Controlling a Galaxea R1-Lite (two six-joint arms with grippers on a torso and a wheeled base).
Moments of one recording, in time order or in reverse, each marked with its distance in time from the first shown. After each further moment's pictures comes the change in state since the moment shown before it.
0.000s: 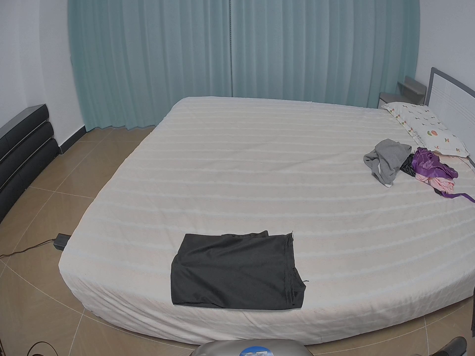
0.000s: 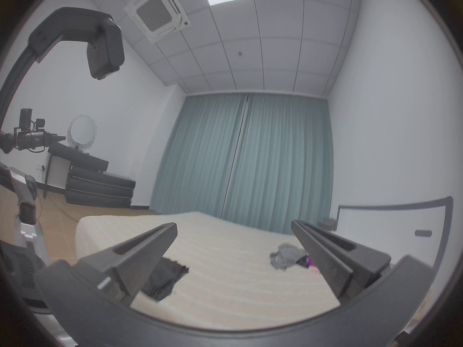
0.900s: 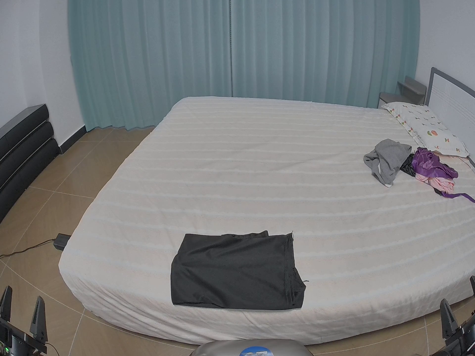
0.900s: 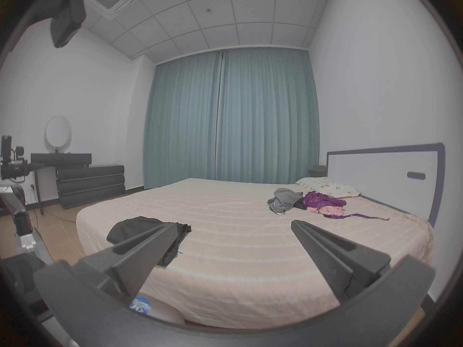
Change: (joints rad) left arm -0.004 -0.011 0.161 0.237 -0.196 -0.125; right arm -0.006 -0.007 0.198 0.066 -0.122 0.125
